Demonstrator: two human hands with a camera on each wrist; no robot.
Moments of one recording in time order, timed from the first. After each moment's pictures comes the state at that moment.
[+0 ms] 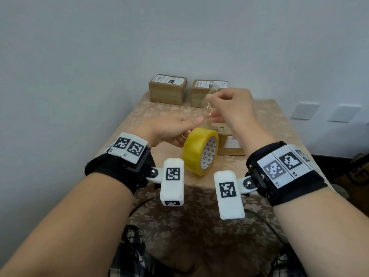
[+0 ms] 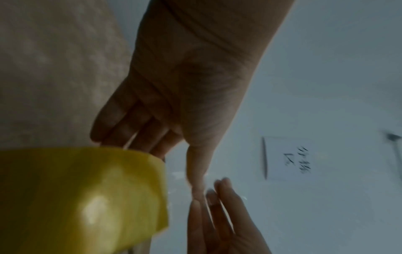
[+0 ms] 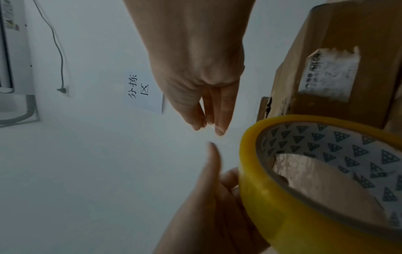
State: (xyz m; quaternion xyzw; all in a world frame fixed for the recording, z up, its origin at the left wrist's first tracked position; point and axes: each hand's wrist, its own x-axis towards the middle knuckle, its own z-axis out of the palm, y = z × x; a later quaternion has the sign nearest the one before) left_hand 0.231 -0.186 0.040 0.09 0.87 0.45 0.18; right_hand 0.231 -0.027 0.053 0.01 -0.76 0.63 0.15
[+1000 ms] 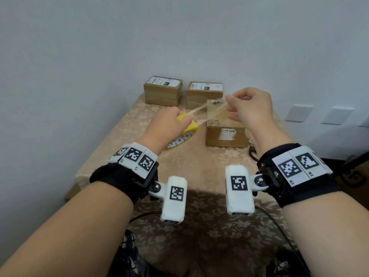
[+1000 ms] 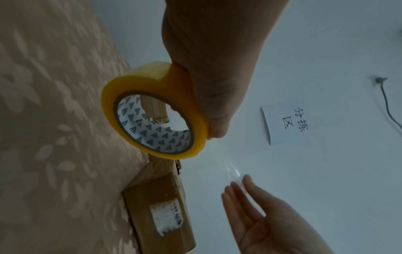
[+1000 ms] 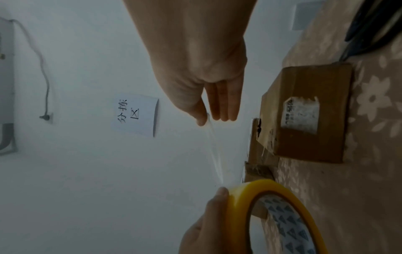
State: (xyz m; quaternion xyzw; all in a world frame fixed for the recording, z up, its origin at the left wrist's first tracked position) left_hand 0.216 -0.174 0.025 0.08 0.95 0.29 -0.13; right_hand 0.223 0.013 0.052 -0.06 -0.74 0.64 0.20
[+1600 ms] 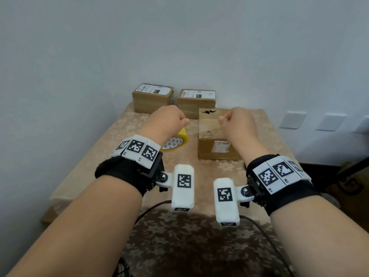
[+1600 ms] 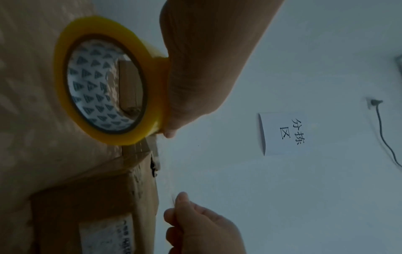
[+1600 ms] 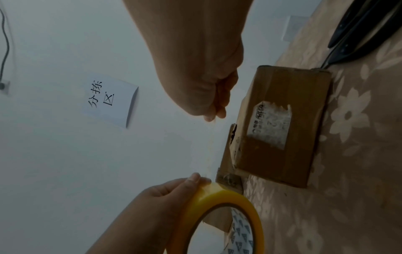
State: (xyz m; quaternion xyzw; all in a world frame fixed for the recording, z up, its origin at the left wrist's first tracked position) left_hand 0.156 -0.155 0.036 0.13 0.98 0.16 -0.07; right_hand 0.179 0.025 0.025 -0.09 -0.93 0.31 0.18
